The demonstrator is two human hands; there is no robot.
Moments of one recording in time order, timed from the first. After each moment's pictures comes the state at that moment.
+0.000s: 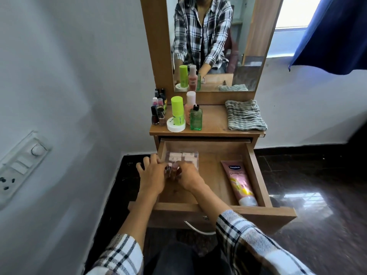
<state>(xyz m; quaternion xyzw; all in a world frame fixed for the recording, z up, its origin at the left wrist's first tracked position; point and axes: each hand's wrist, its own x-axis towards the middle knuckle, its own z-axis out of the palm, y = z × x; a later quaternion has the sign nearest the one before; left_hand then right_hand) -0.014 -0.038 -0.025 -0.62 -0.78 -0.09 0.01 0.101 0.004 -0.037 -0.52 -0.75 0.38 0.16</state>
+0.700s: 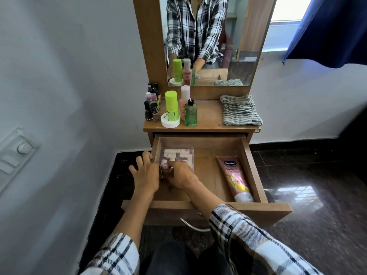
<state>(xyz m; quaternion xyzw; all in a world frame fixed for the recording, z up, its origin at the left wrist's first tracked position) -0.012 -0.039 -0.031 -0.59 -0.80 -0.04 0.01 0.096 0.002 -0.042 -0.52 -0.79 0.30 0.11</state>
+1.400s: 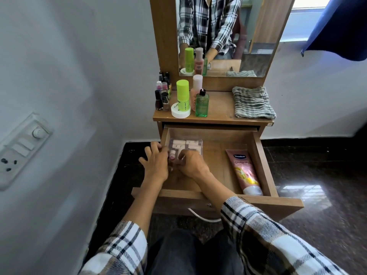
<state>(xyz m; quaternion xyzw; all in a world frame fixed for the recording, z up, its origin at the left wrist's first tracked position) -0.010 -0.041 -0.027 -0.58 -0.81 -0.10 -0.05 0.101 0.003 -0.042 -0.55 -0.76 0.32 0.15</state>
